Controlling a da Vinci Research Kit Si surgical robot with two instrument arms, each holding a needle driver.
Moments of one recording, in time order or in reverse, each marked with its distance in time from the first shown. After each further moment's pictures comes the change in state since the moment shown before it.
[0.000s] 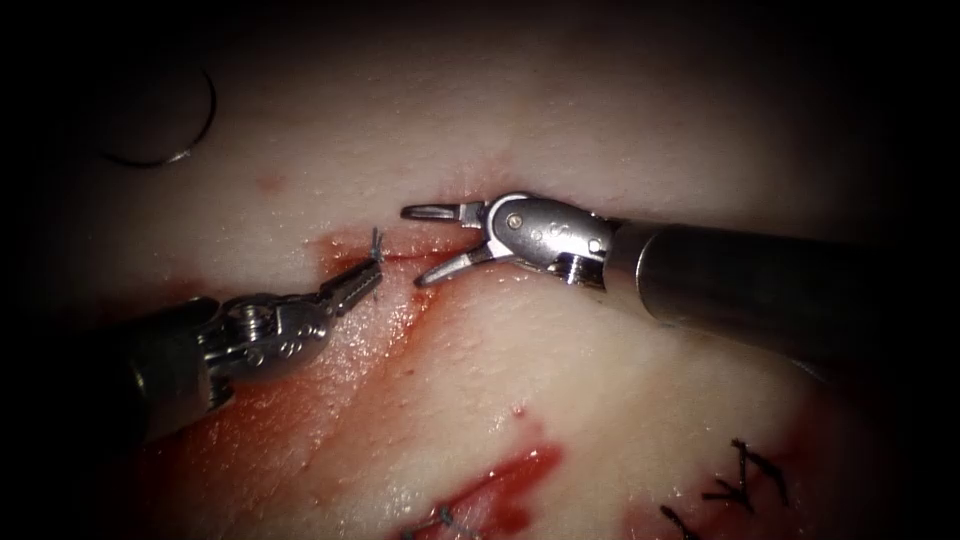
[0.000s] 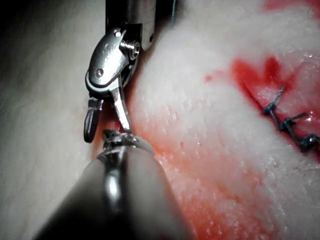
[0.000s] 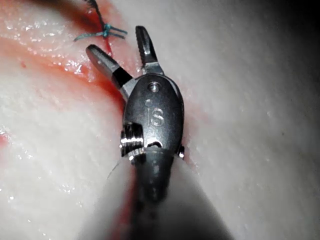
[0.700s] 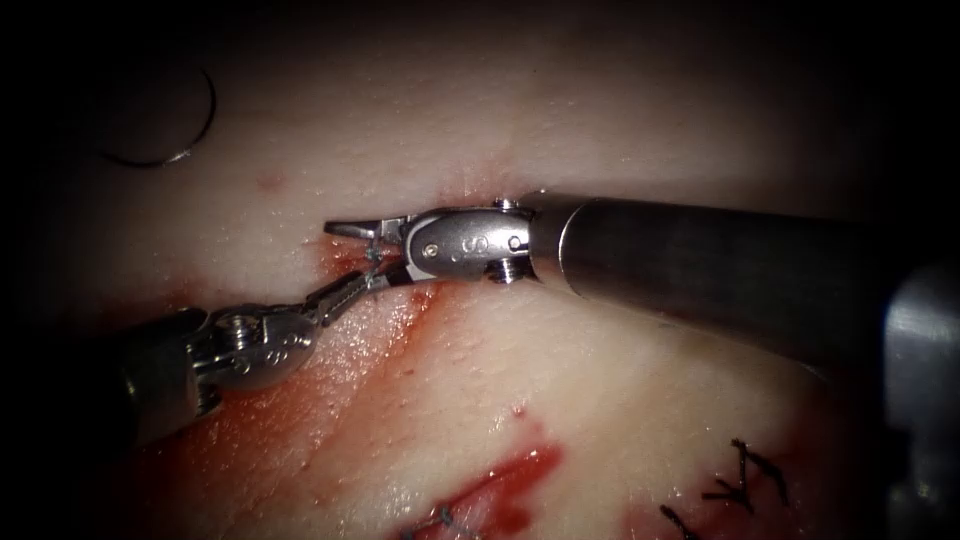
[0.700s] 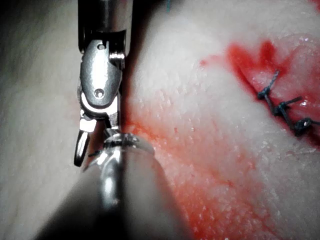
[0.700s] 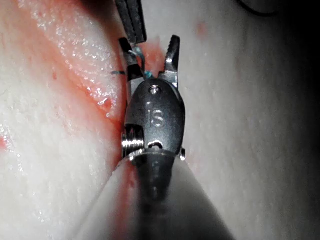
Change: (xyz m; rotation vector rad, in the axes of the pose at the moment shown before) right arm 0.002 -0.002 0.006 -0.049 -0.051 -0.200; left arm -0.002 0.001 0.000 -0.035 -0.021 0.000
